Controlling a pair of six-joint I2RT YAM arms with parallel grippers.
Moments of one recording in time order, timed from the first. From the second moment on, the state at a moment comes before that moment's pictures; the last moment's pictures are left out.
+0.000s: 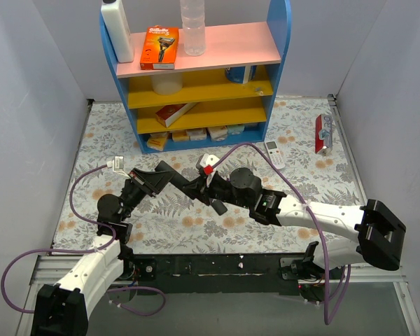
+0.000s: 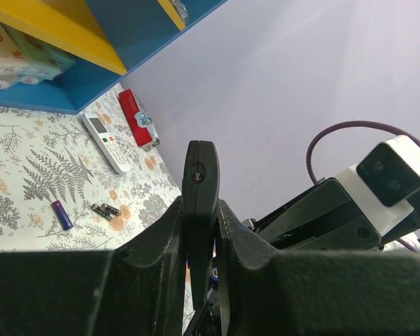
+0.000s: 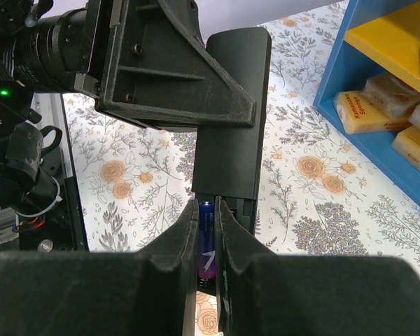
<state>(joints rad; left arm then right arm) -0.23 0.71 0.14 0.88 0.48 -1.19 1.13 1.32 0.82 0.40 -0.09 0.05</state>
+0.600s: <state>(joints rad) -0.23 0.72 0.14 0.84 0.45 -1.24 1.14 1.34 0.82 0.41 -0.06 0.03</state>
